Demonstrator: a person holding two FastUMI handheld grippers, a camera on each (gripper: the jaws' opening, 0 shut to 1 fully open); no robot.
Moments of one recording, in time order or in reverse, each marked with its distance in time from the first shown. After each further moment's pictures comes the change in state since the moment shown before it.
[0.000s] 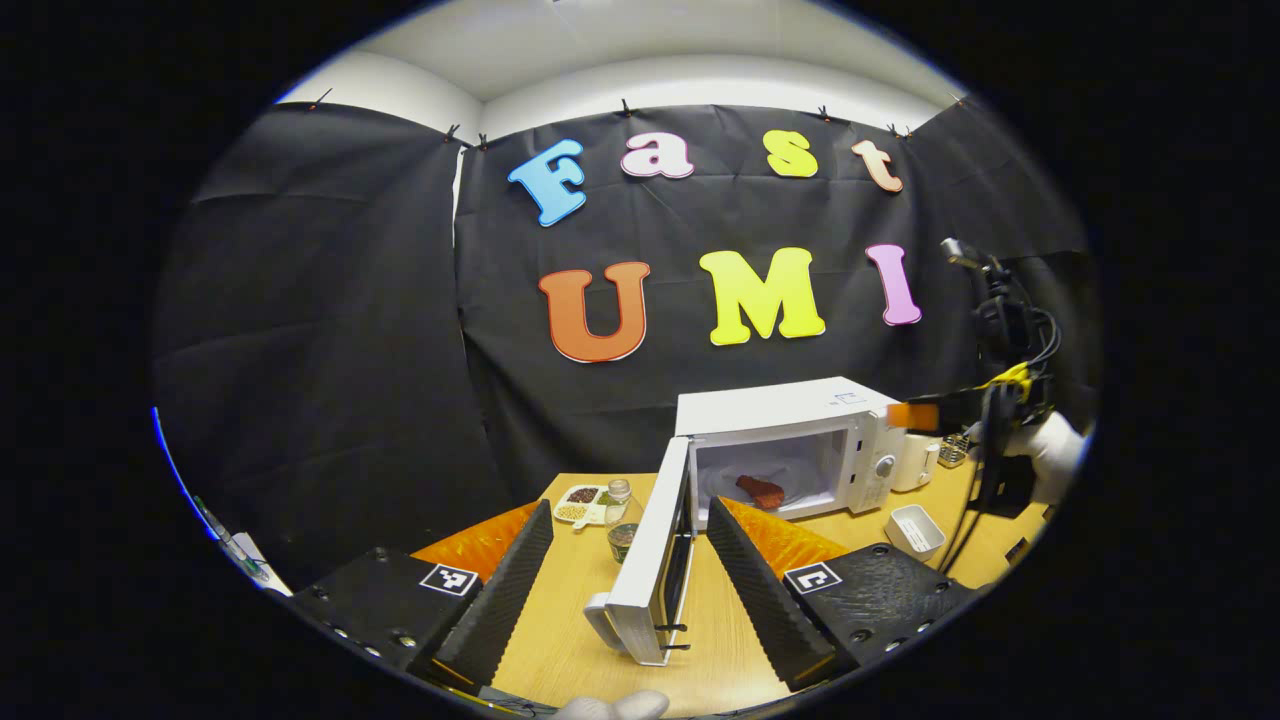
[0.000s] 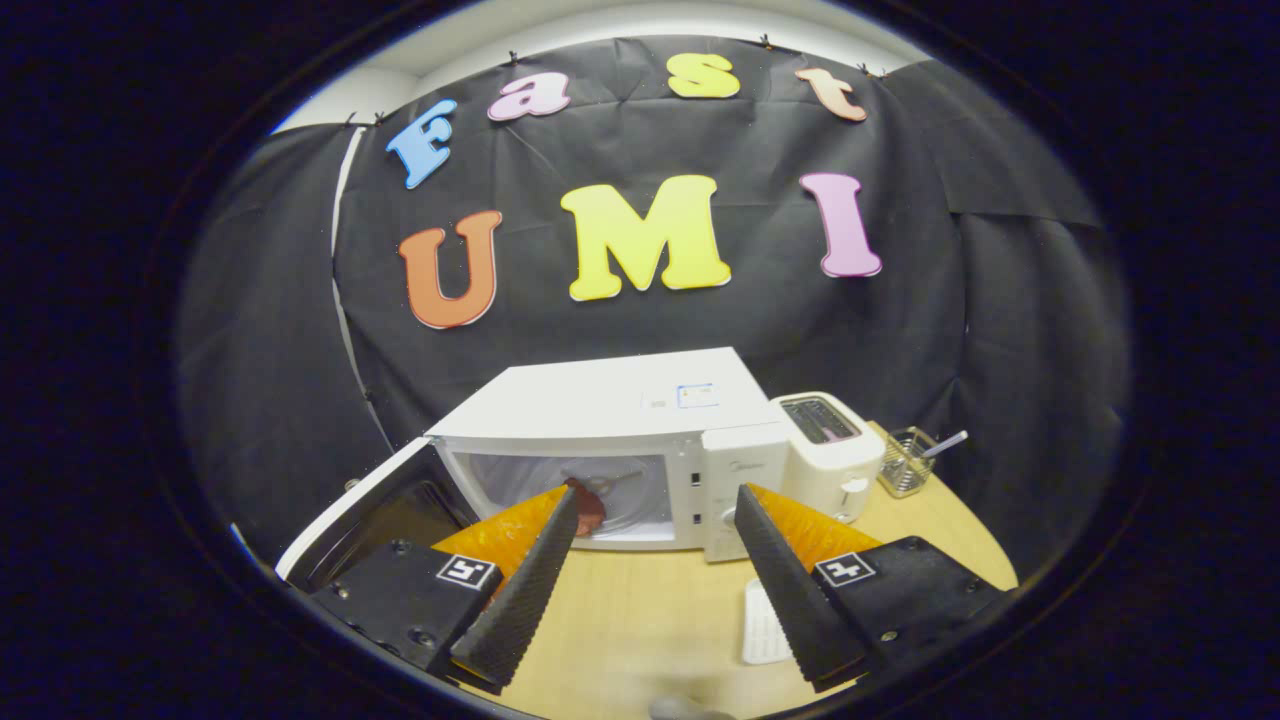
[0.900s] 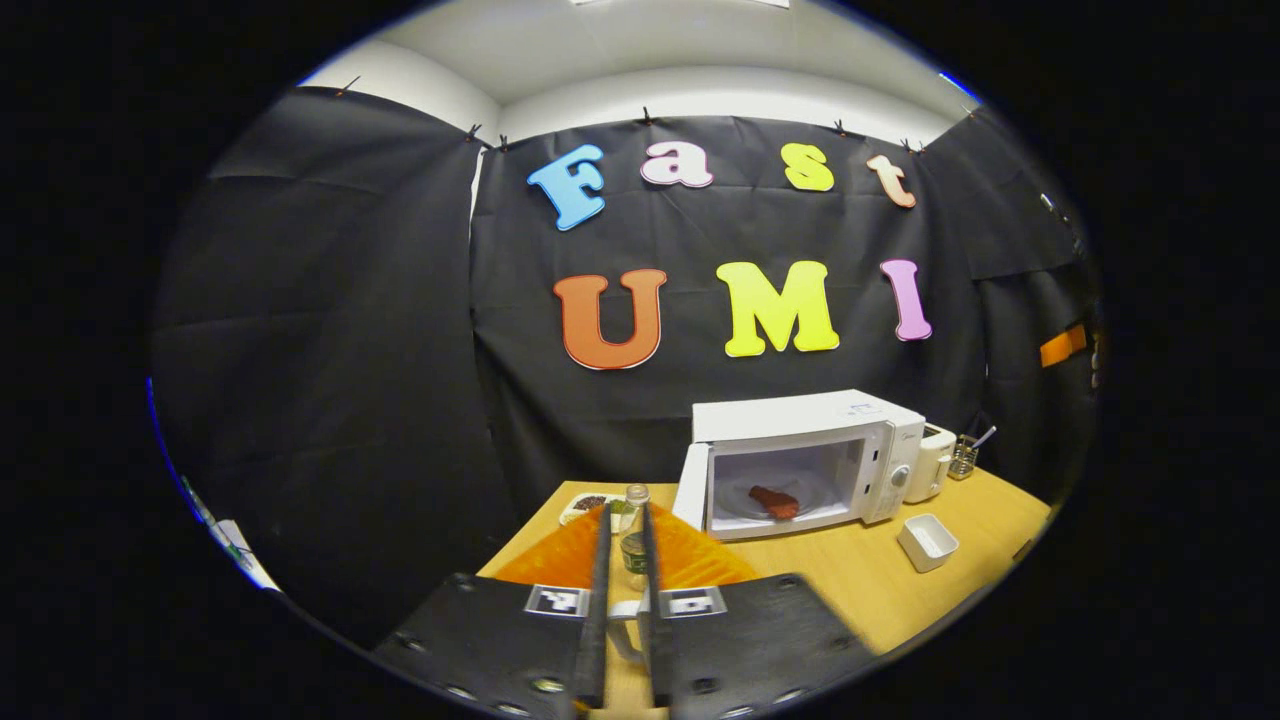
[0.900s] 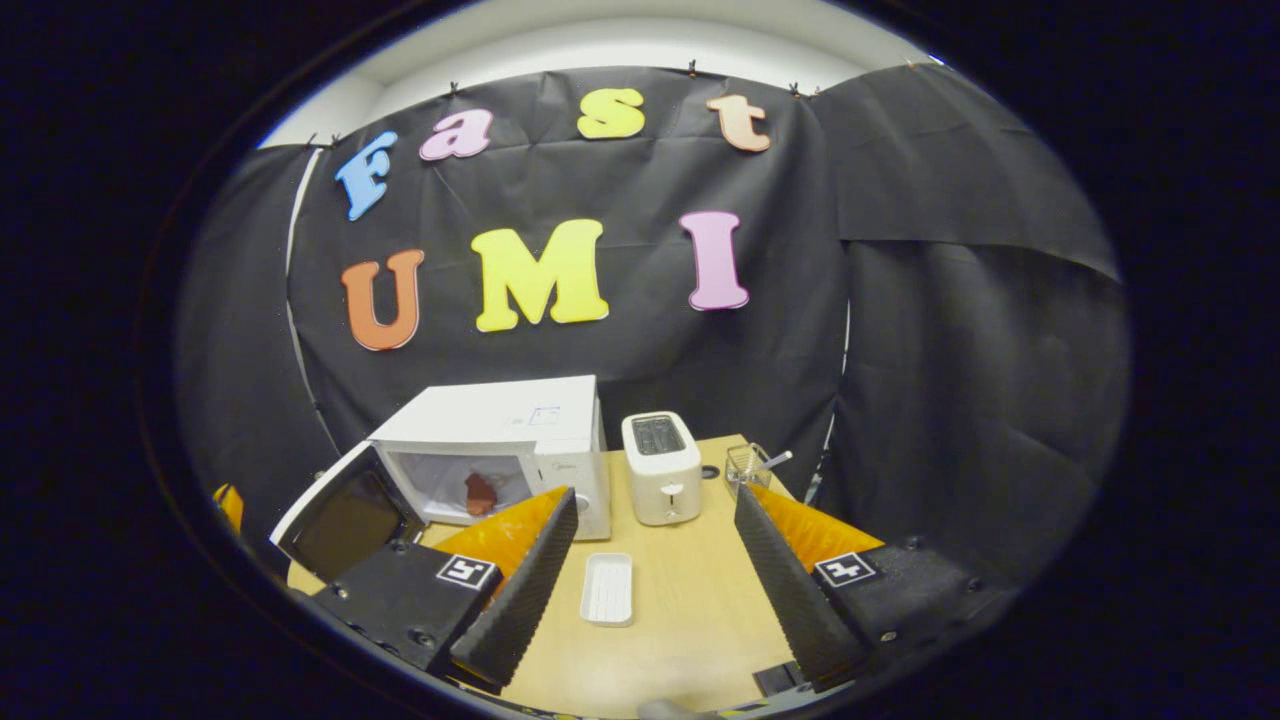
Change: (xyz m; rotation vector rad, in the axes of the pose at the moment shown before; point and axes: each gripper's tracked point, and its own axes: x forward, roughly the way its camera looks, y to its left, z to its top) left arm 0.023 0.039 -0.032 -0.024 -0.014 0.071; right arm -0.133 -0.141 0.033 0.025 0.000 -0.182
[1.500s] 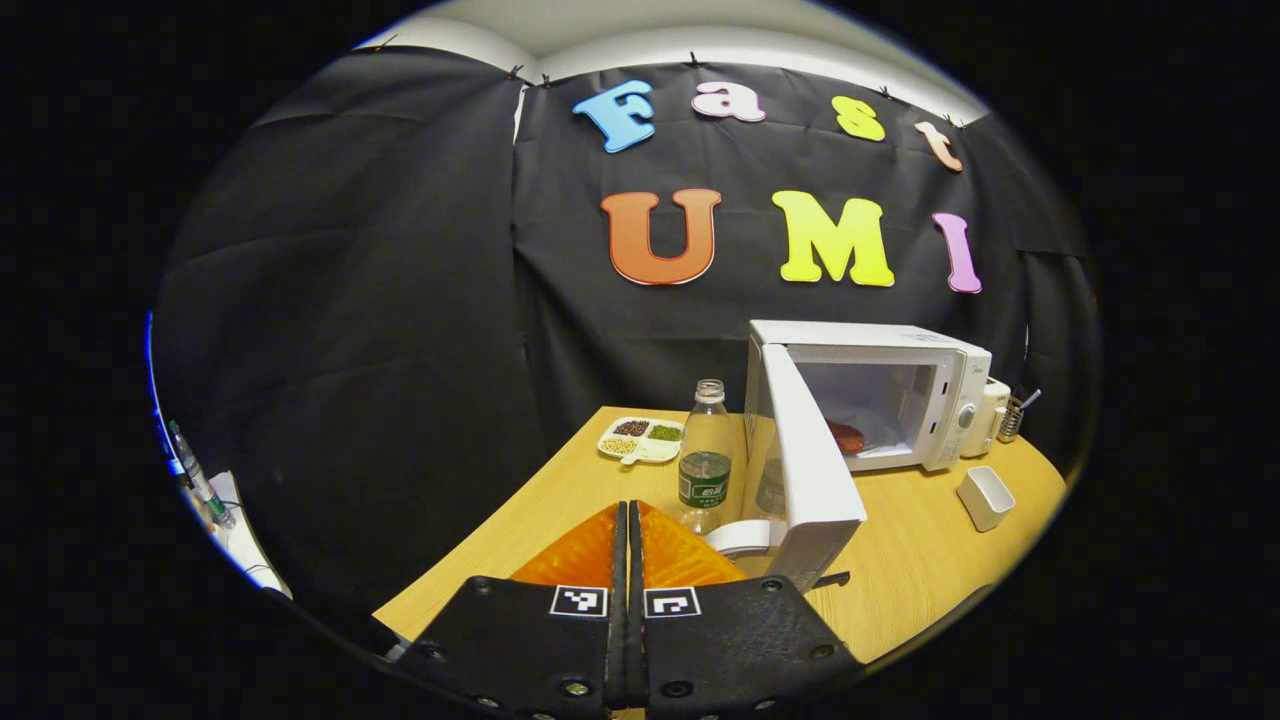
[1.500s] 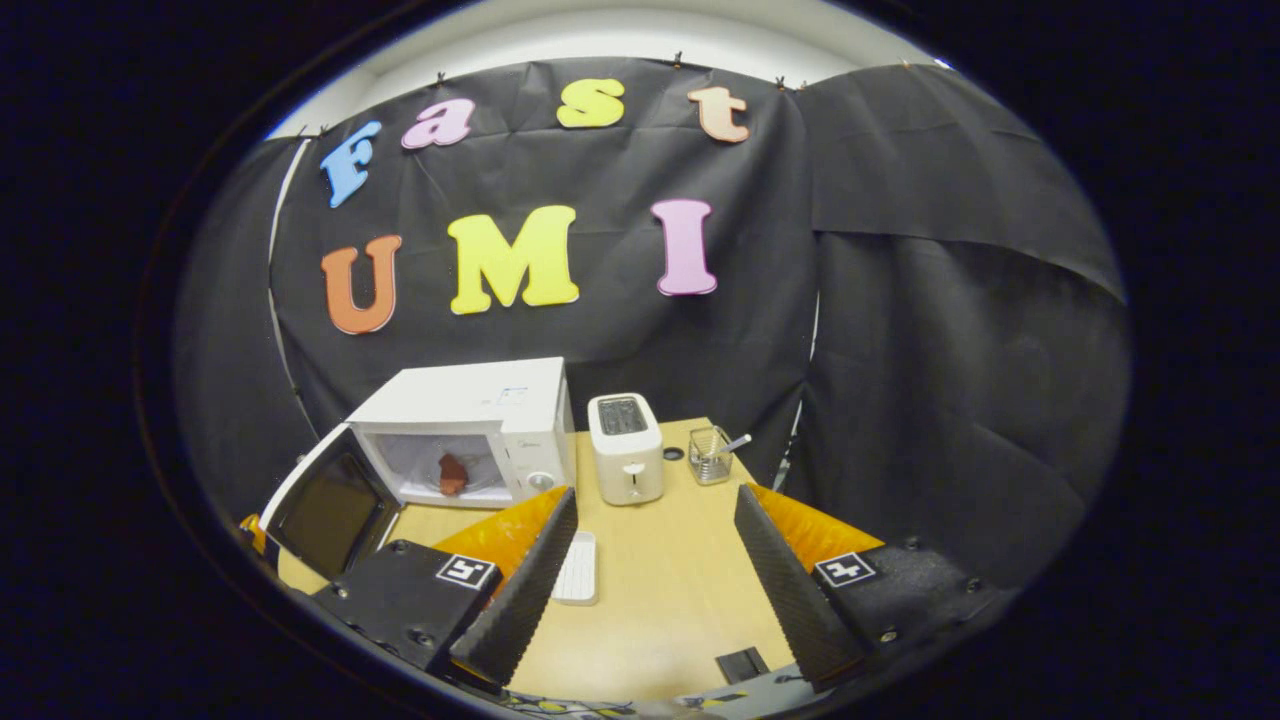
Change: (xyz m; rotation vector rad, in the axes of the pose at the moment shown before) left arm 0.024 0.022 -0.099 -0.066 0.162 0.011; right arm -0.025 -0.035 -0.009 0.001 0.055 -0.075
